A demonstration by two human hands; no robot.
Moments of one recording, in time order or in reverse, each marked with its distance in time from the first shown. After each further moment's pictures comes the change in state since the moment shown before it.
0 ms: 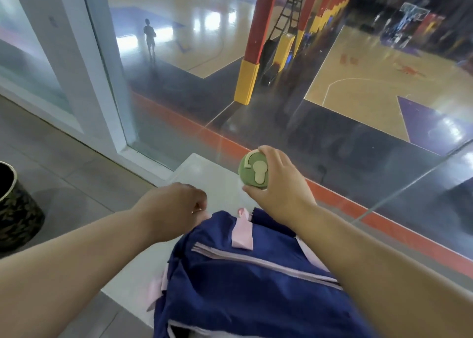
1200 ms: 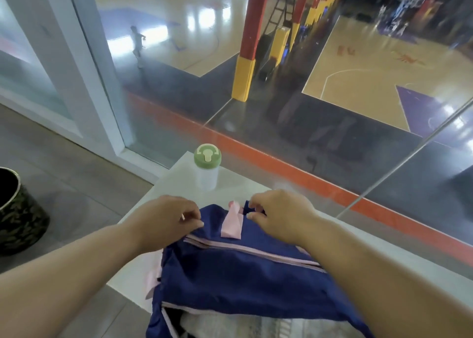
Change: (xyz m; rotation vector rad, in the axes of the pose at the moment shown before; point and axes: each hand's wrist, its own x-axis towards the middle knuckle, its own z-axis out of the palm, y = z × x) left_hand -0.024 0.010 0.011 -0.070 -0.051 0.059; right_hand -0.048 0.017 -0.022 -0.316 -0.419 -0.072
